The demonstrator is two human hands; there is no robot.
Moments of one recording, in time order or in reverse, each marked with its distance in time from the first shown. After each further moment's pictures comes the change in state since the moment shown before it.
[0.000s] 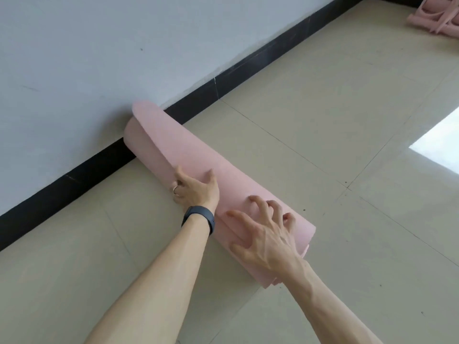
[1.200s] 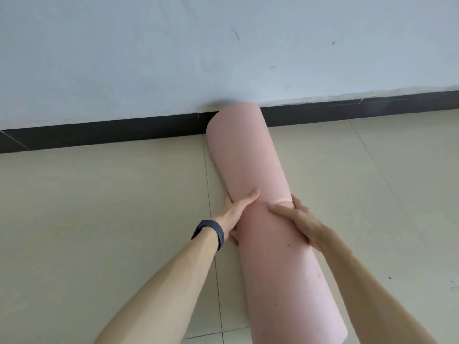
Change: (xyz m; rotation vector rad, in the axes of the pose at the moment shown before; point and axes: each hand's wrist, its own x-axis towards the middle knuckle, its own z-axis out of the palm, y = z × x) left_hand 0.022 -0.139 -0.150 -0.591 -0.564 -0.541; right_hand 0.113 -0.101 0.035 0.695 -0.619 0.269
